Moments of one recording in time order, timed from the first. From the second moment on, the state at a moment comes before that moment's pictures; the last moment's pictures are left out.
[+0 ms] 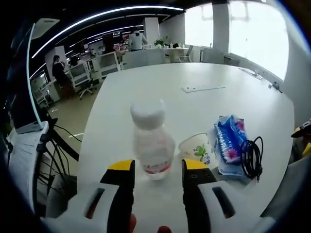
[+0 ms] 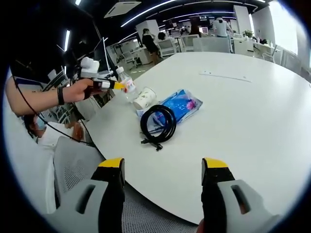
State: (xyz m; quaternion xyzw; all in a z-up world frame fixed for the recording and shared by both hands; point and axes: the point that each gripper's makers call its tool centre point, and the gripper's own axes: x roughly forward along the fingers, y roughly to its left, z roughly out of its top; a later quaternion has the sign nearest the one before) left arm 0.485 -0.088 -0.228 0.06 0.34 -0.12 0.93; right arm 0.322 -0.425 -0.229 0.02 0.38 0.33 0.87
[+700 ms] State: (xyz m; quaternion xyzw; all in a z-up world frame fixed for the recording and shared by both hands) left arm 0.441 -0.100 -0.230 0.06 0.34 -0.13 0.93; right arm 0.312 -0.437 -0.234 0.03 0.37 0.32 0.87
